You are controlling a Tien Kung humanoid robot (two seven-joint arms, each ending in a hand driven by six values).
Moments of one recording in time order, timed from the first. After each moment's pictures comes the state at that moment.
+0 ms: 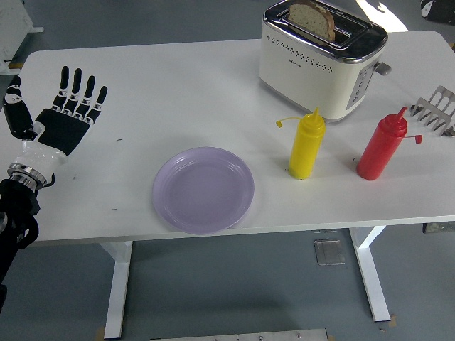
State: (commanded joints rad) left arm -0.26 0.37 -1.30 -1.51 -0.37 0.07 0.04; right arm 0.83 -0.61 1.09 1.32 -1.68 0.03 -0.31
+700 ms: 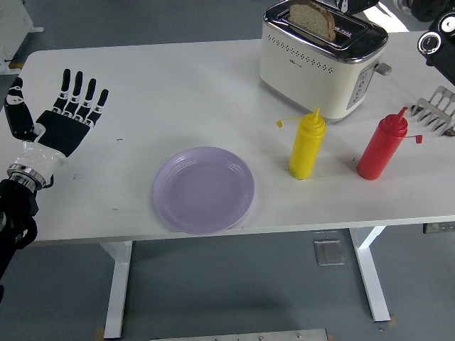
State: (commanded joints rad) left arm -0.27 0.39 -1.27 -1.50 -0.39 0.07 0.04; right arm 1.27 -0.43 0.66 0.99 -1.50 0.17 -0.33
